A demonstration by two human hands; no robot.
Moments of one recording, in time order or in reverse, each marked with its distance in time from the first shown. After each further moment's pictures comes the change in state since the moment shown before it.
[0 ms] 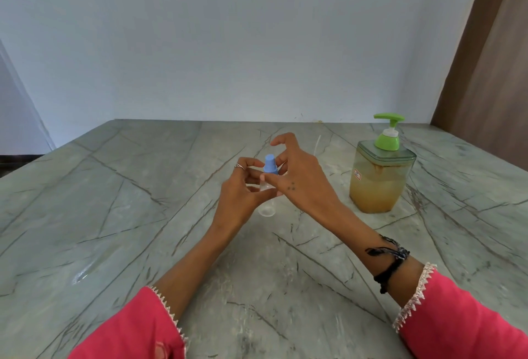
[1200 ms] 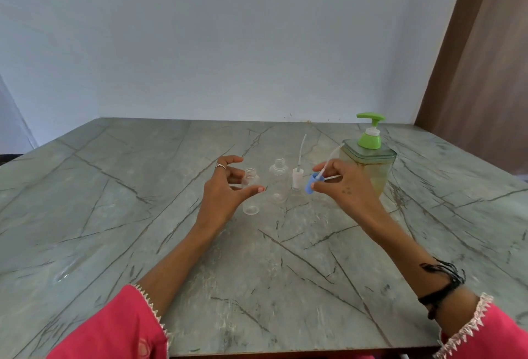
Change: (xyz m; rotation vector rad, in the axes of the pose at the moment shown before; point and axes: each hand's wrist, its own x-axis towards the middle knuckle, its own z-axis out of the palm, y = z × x) left_hand 0.001 -0.005 0.000 0.060 0.052 -0.039; right_hand -0.036 0.058 -0.060 0.081 0.089 0.289
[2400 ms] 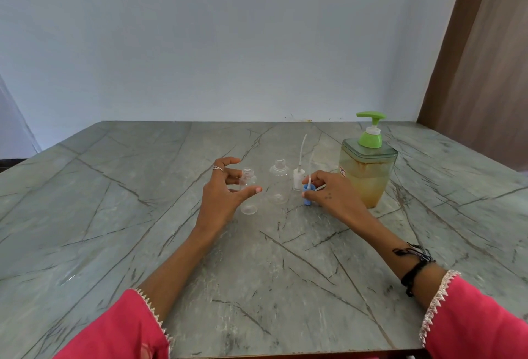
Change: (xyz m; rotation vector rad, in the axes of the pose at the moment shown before) left_hand 0.000 -0.002 -0.001 0.008 0.022 -0.026; right_hand 0.020 0.029 0.022 -0.231 -0.137 0.012
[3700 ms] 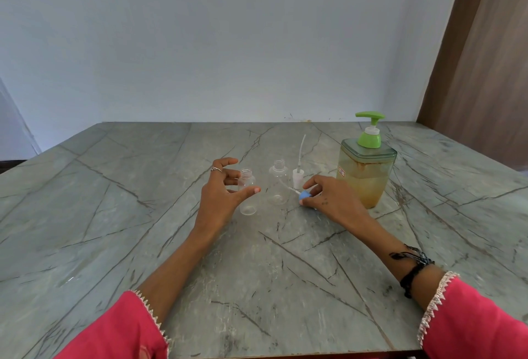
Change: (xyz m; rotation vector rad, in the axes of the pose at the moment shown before) left_hand 0.002 -0.002 0.001 0.008 0.007 0.001; right_hand -0.003 0.000 0.000 -0.138 -0.057 0.038
